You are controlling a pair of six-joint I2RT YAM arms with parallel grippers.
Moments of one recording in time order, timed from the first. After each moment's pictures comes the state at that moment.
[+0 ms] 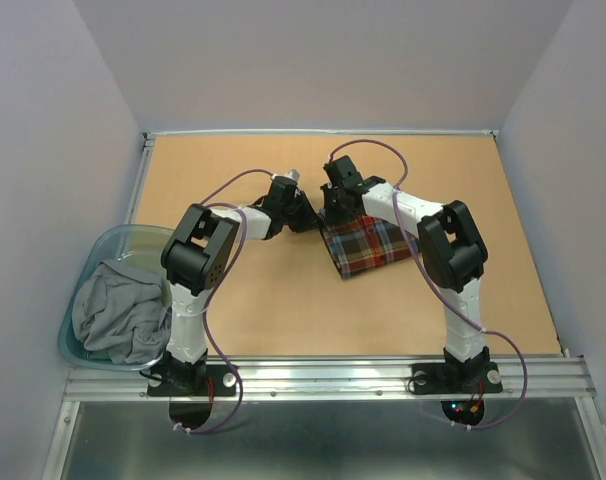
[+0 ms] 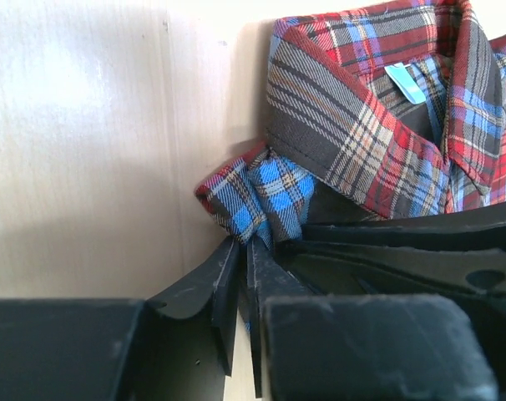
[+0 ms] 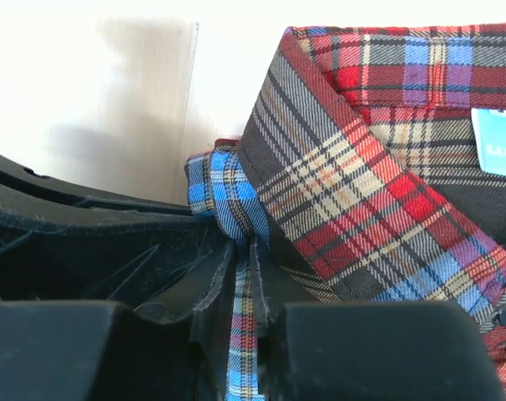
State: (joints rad) left arm -0.51 2.06 1.20 0.18 0.25 -0.84; right arm 0.56 2.10 1.59 -0.43 0.05 0.38
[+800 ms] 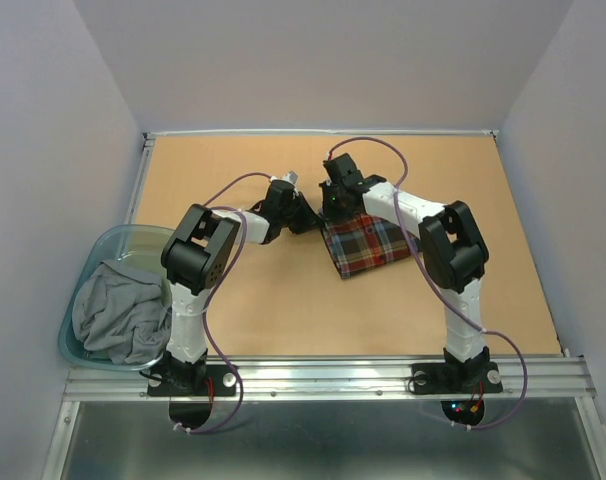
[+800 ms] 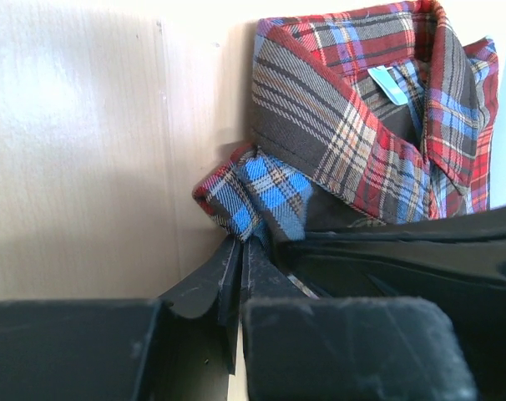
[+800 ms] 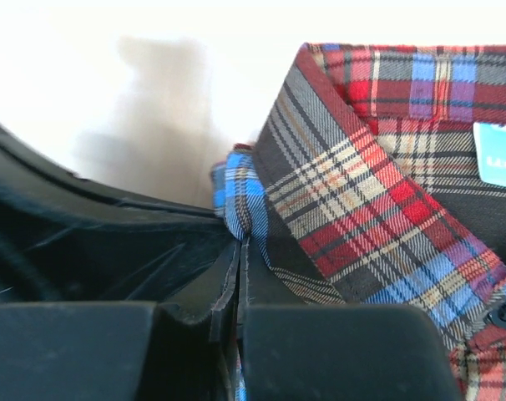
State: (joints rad) left arm -0.50 2.07 1.14 0.30 0.28 -0.88; right arm 0.56 2.10 1.60 -0.42 -0.01 0.39
